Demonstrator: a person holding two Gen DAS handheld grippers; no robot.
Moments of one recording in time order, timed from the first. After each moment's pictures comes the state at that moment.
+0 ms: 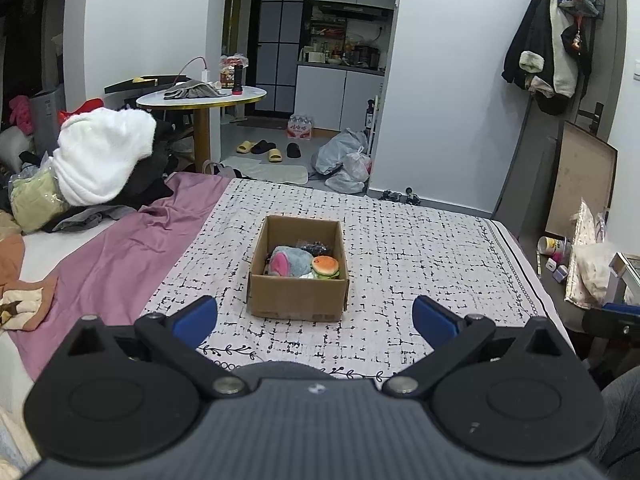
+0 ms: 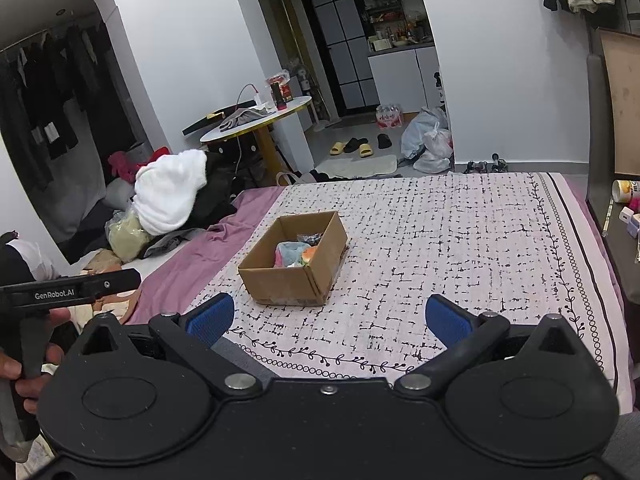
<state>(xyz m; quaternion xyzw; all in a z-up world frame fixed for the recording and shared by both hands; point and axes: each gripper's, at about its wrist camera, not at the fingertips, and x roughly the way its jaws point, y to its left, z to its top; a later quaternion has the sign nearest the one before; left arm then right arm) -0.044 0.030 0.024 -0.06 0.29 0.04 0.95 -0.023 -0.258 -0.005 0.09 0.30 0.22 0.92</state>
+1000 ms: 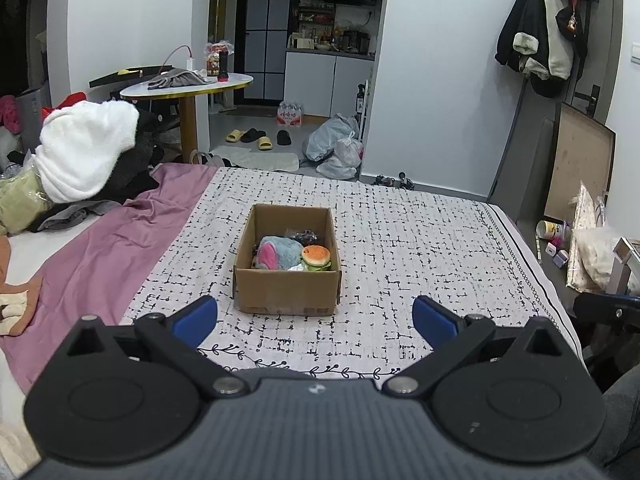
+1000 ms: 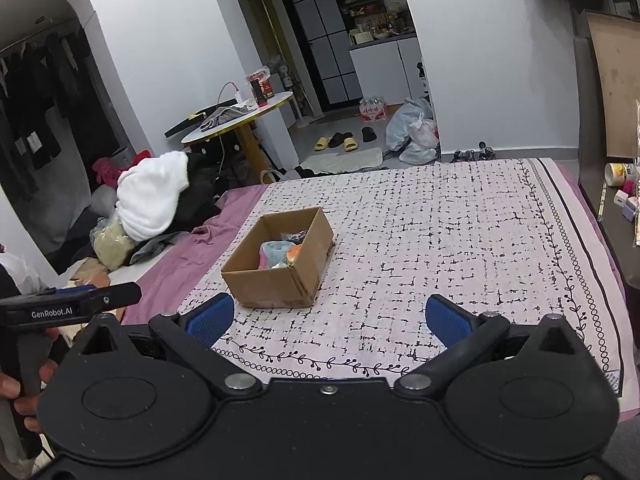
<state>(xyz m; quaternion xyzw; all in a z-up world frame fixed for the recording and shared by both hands) -0.012 0.026 0.004 -0.05 0.31 0.02 0.95 0.003 -0.253 -0.022 0.11 0.31 0.19 0.92</state>
